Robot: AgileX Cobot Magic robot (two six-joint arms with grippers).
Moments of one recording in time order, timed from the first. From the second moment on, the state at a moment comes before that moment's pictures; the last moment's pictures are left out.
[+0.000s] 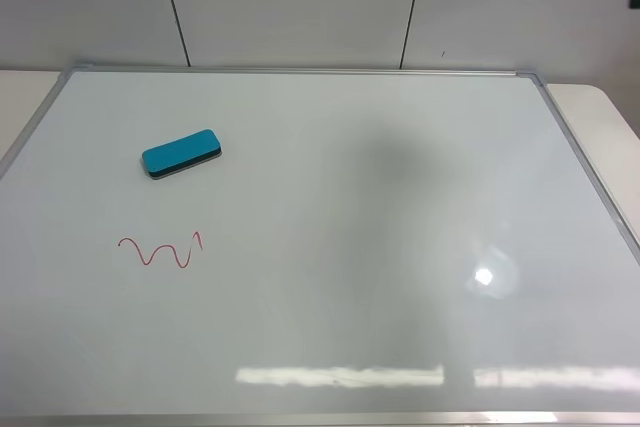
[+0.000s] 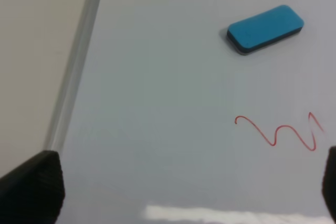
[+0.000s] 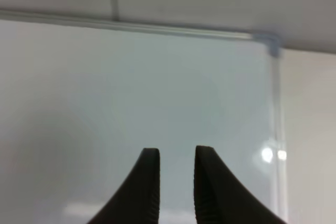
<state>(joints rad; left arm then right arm) 0.03 -0.01 -0.51 0.01 1.05 -0.07 0.07 1.02 -0.92 -0.03 0.55 -0.01</state>
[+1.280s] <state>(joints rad) 0.03 -0.01 -0.51 0.01 1.05 -0.07 -0.12 0.00 -0.52 0.18 0.95 -0.27</state>
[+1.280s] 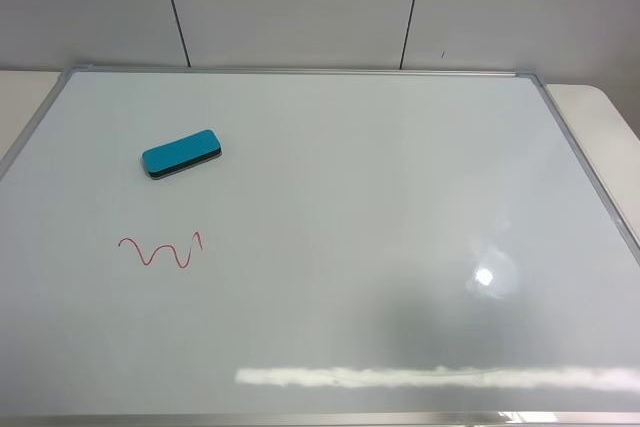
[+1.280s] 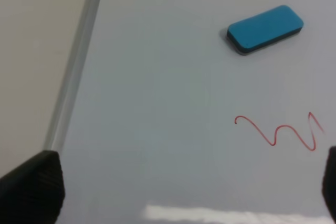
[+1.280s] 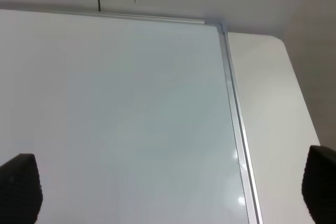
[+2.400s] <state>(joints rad) 0.03 -0.01 -0.51 0.01 1.05 -0.07 -0.12 0.00 -0.50 0.10 1.07 -0.19</state>
